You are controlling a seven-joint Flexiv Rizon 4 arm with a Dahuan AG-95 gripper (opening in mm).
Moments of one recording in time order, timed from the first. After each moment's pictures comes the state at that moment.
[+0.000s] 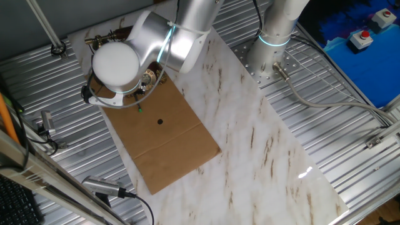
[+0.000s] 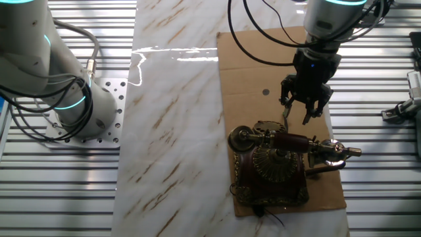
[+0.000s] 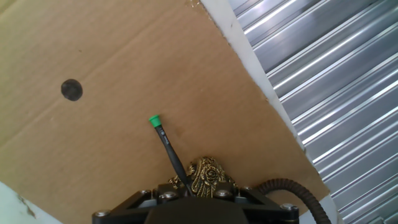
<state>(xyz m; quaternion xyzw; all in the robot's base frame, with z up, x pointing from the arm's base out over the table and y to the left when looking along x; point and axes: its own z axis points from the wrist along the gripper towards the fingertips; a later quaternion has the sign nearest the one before) 0.581 -0.052 0.096 0.47 -0.86 0.18 0.13</state>
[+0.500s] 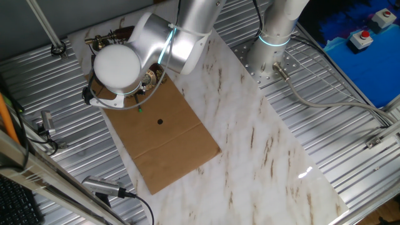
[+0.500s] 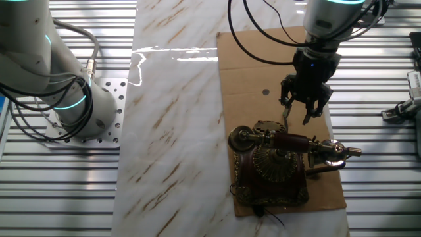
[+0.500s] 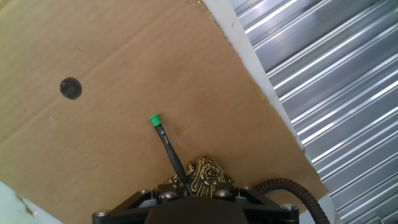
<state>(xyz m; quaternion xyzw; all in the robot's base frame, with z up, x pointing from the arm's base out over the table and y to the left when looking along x) 0.582 -0.052 0.096 0.47 -0.85 0.18 0.13</state>
